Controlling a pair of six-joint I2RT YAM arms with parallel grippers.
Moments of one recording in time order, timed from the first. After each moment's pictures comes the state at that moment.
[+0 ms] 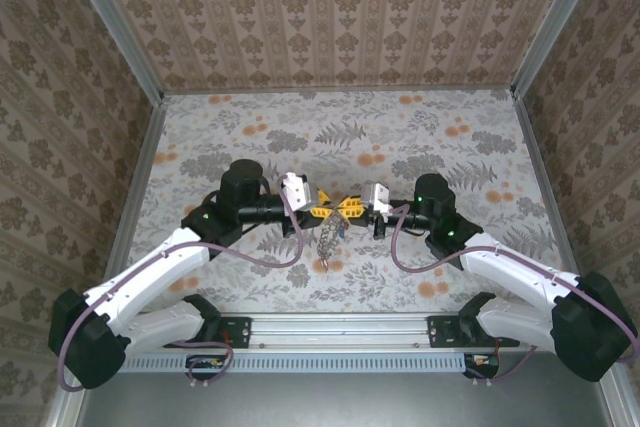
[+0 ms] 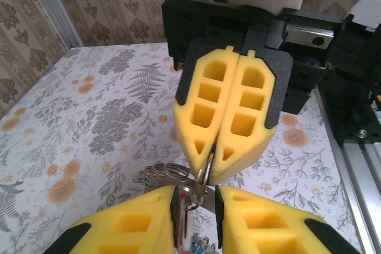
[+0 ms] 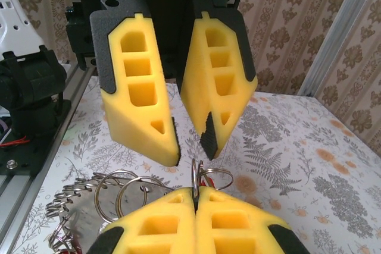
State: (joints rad) left arm -0.72 1.04 0.77 -0.11 0.69 0.40; right arm 0.59 1.10 0.55 0.41 -0.71 -0.33
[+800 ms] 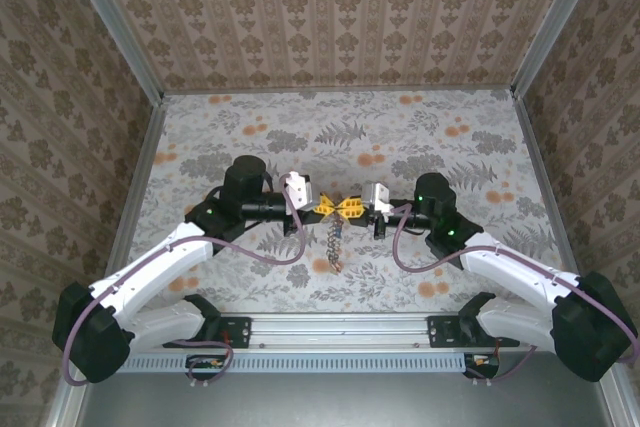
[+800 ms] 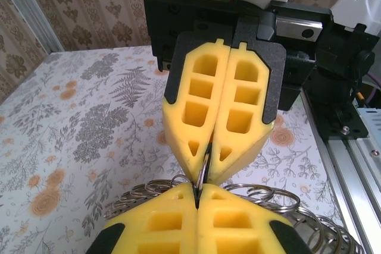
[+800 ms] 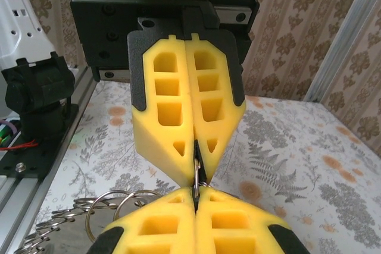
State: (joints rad) left arm -0.71 1.08 0.79 -0.13 0.76 0.43; right arm 0.59 1.09 0.56 0.40 -0.74 -0.33
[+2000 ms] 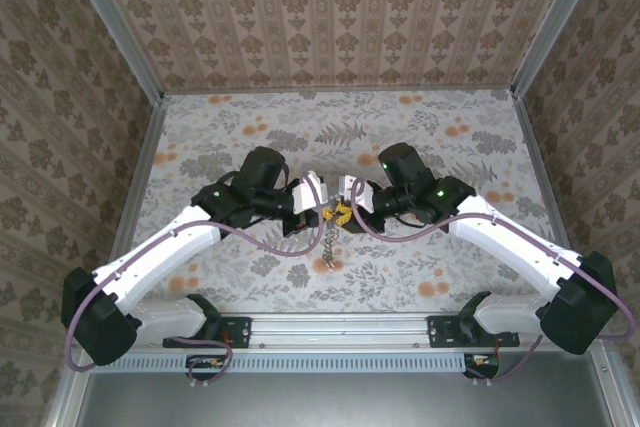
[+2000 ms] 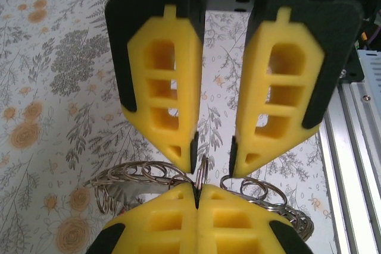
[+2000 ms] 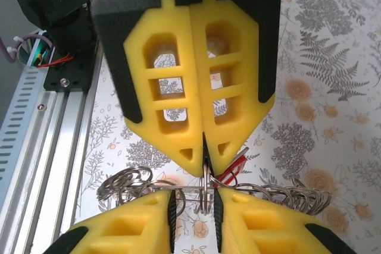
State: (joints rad) left arm -0.77 1.18 0.99 -0.53 0.61 0.54; right arm 0.66 1.26 1.03 -0.54 -0.61 -0.55
